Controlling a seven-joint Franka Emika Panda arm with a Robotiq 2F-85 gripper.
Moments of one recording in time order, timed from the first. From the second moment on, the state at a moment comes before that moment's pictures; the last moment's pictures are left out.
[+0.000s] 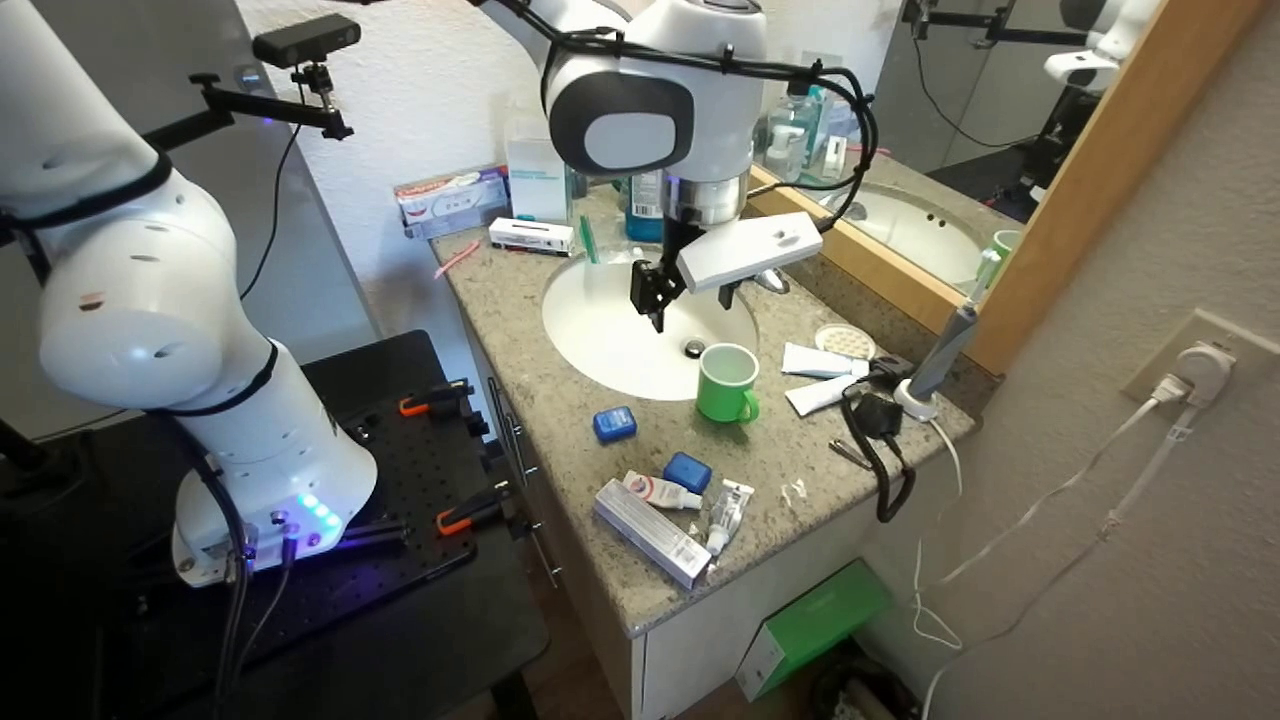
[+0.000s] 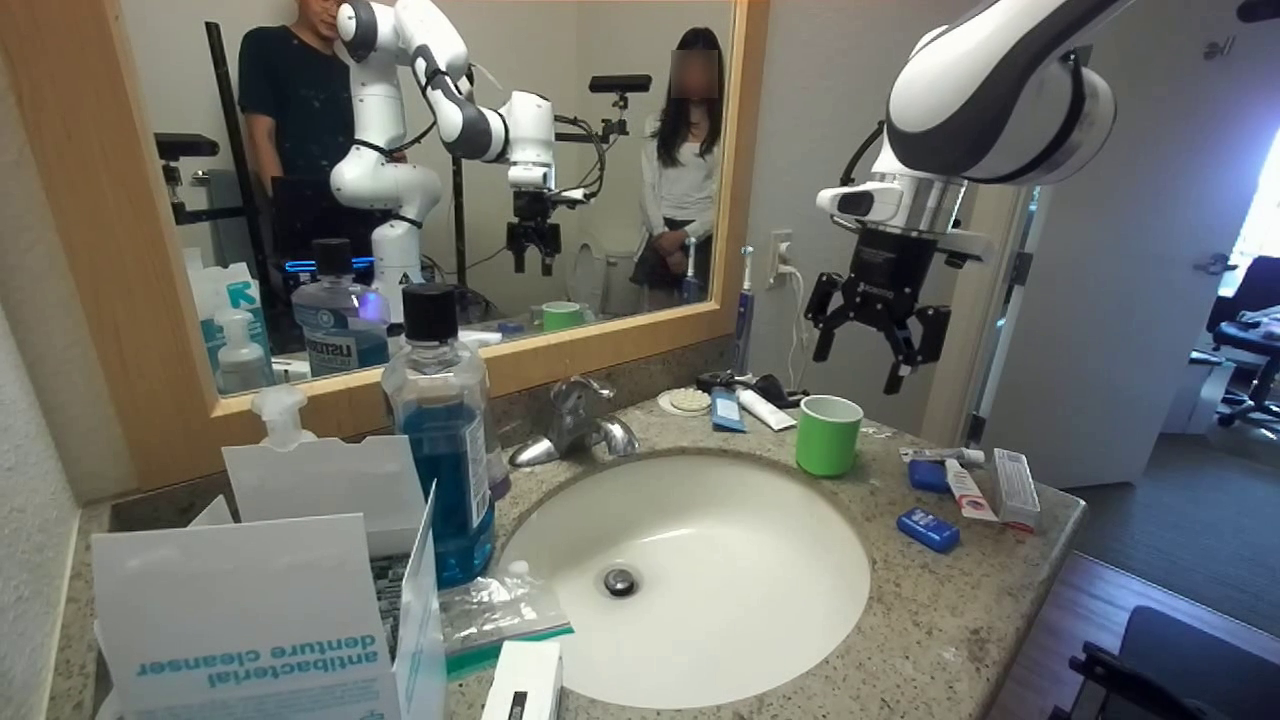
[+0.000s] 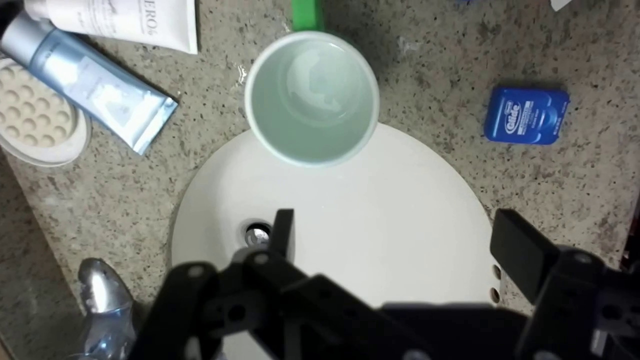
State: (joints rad) arm -0.05 -0.09 -0.24 -2.43 0.10 2.43 -1.83
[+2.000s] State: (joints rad) arm -0.31 0.33 -0.16 -2.02 0.24 2.17 -2.06
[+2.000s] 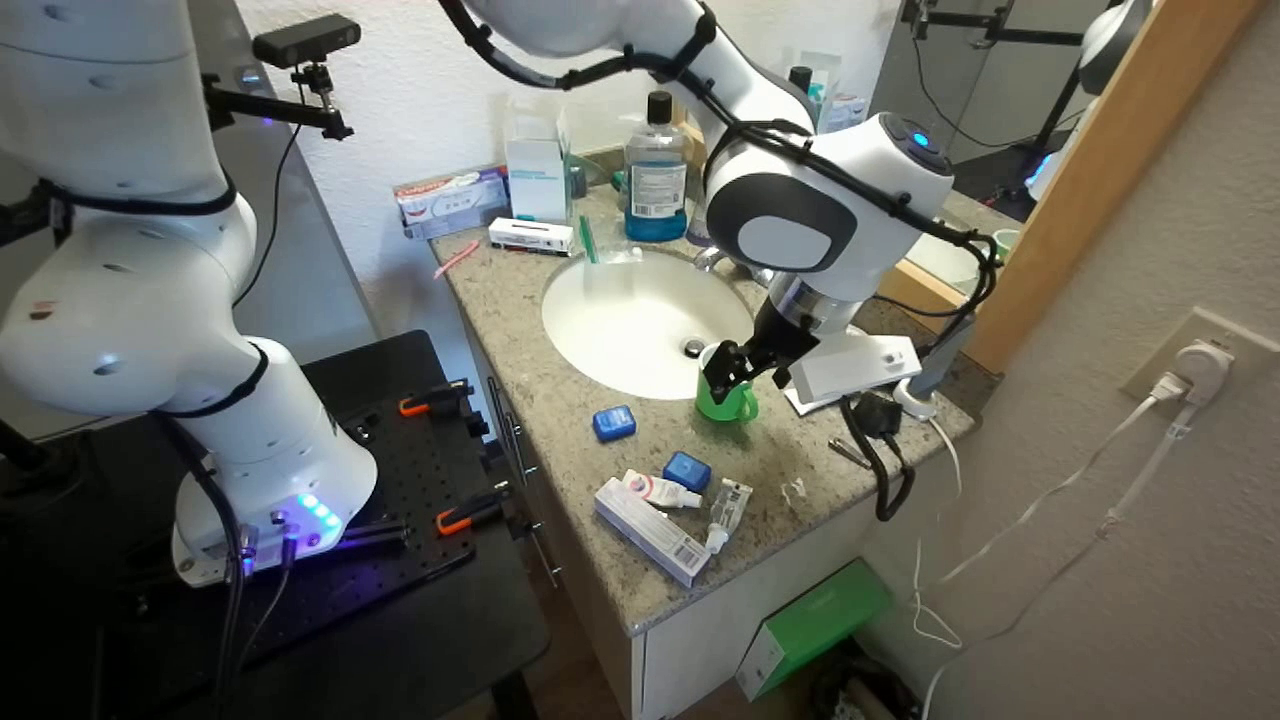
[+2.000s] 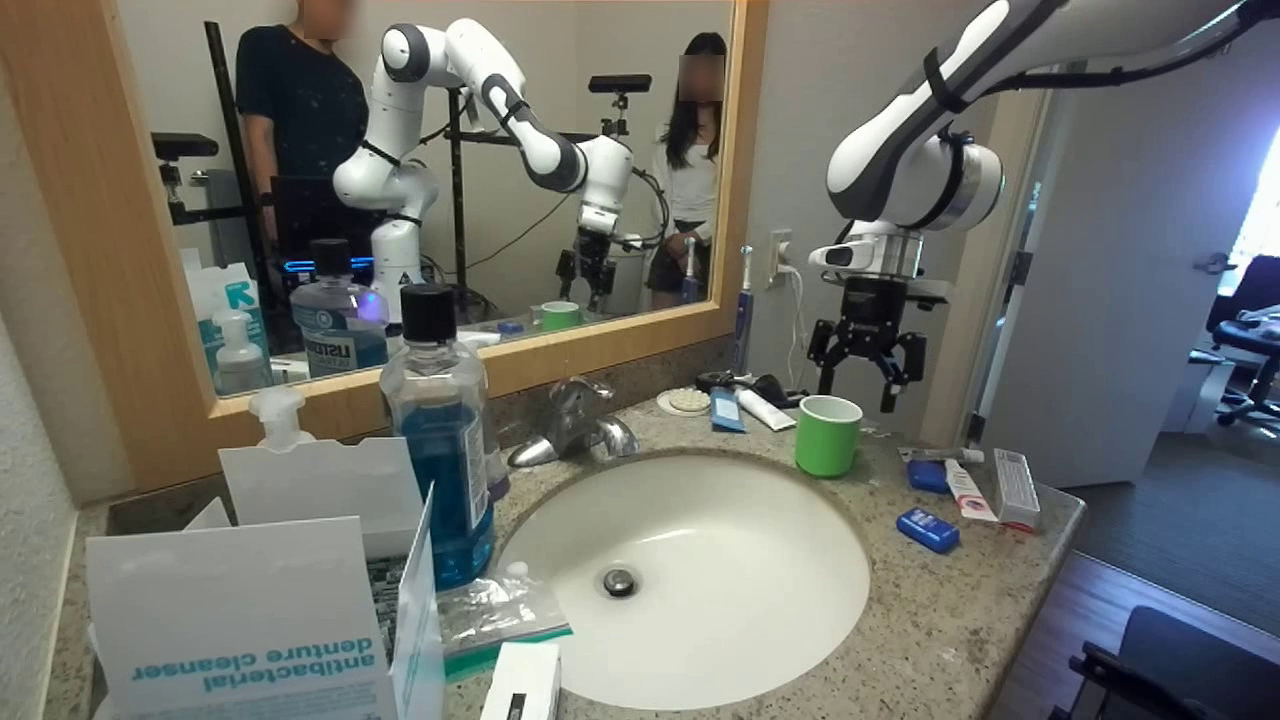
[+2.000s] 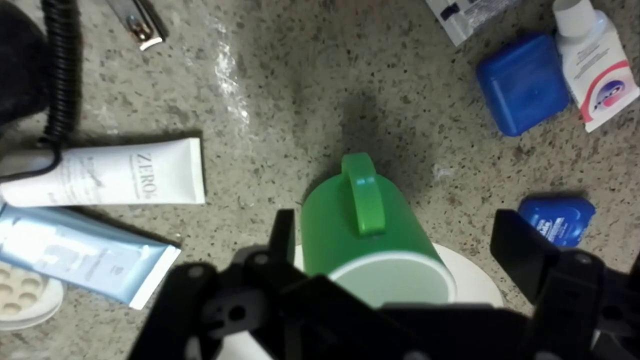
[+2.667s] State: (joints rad) arm -0.35 0.40 -0.14 -1.99 0.24 2.17 -2.10
